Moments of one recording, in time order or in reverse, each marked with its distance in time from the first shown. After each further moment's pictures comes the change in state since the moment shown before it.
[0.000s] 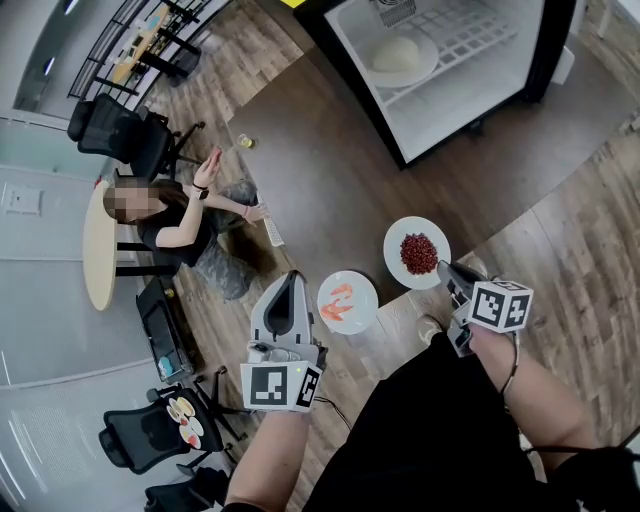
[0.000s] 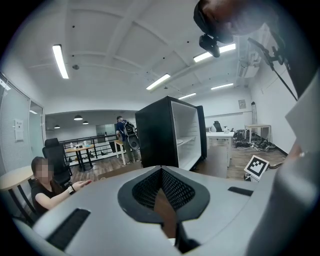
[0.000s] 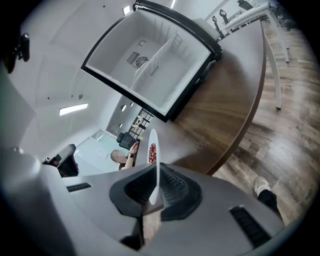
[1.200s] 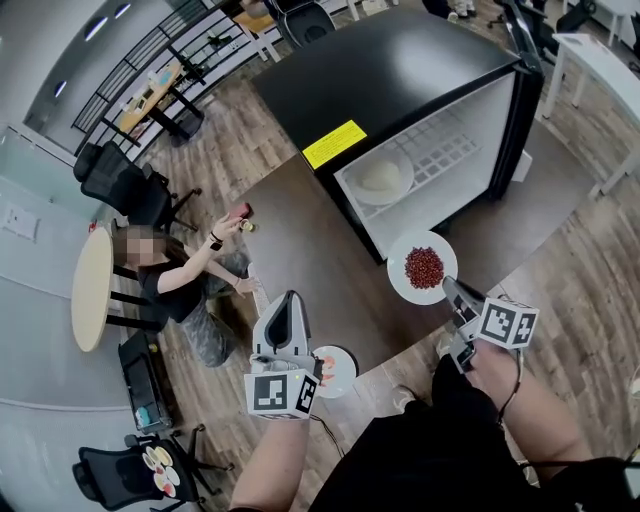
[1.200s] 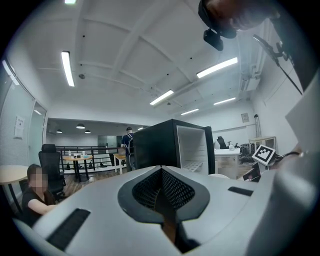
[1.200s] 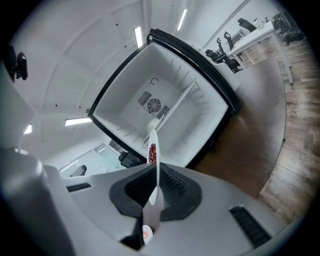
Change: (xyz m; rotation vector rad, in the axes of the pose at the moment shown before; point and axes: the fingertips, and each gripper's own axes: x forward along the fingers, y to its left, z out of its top) left arm 0.068 -0.005 0.118 -0.050 -0.186 0.020; right arm -0.070 0.058 0.201 -0.057 -0.210 0.035
